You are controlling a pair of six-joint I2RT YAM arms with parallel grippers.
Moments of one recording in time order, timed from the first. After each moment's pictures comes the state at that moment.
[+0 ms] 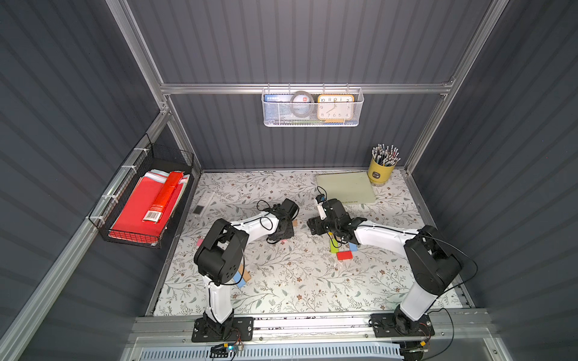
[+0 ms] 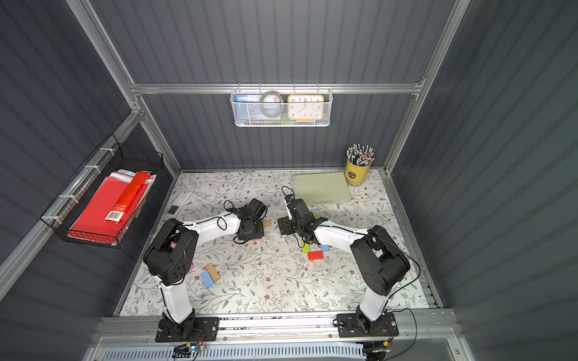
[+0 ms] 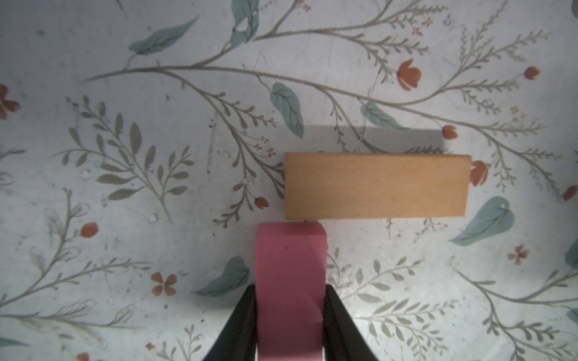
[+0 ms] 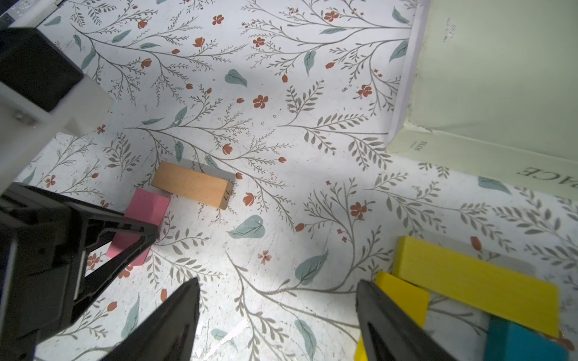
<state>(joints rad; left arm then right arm) -0.58 1.90 1.22 -0.58 -0.14 -0.71 0.69 1.72 1.01 -0.03 0.05 0.23</state>
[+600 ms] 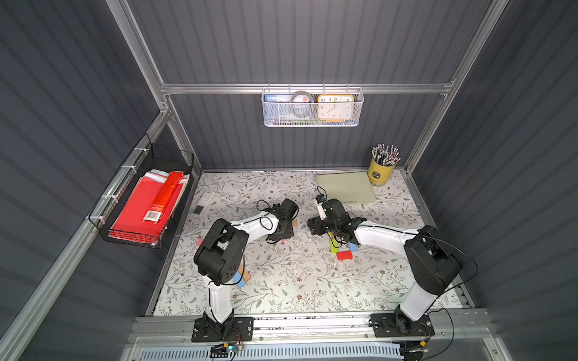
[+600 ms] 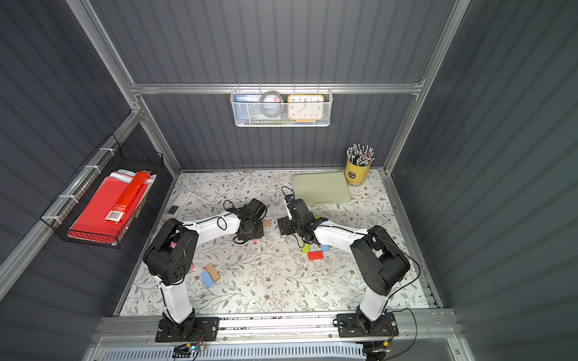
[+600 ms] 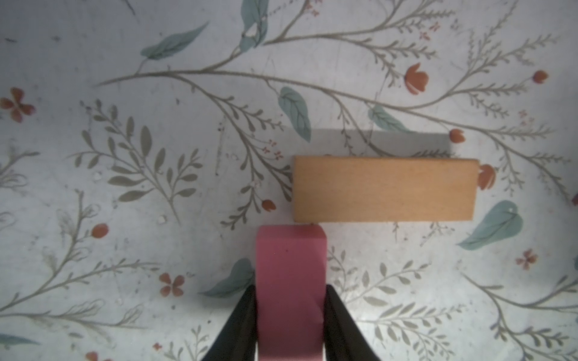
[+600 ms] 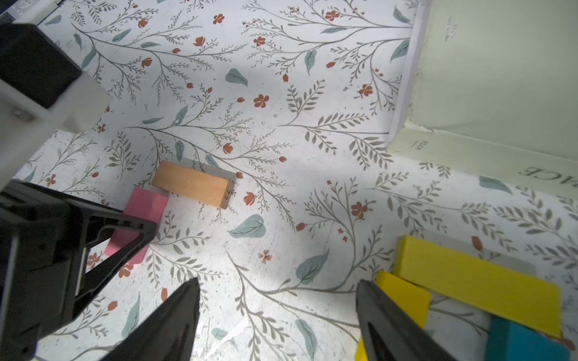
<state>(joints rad) -0.58 1.90 1.22 -0.58 -0.16 -0.71 0.69 1.72 1.01 -0.03 0.05 0.23</state>
